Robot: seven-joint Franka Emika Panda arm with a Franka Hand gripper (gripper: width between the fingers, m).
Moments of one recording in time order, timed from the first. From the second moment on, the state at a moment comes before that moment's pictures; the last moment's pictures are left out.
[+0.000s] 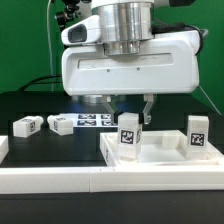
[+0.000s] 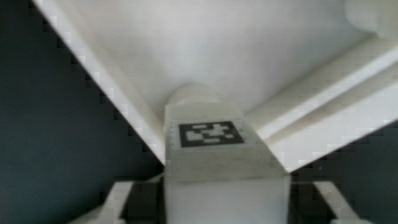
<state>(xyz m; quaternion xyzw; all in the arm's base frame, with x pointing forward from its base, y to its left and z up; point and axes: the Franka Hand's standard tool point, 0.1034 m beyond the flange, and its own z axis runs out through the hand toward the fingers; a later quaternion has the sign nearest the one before) 0.622 0.005 0.087 -0.95 0.30 -0.03 0.07</state>
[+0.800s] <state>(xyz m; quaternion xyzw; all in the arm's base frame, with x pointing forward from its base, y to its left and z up) 0.623 0.006 0.087 -0.80 0.59 -0.01 0.09</state>
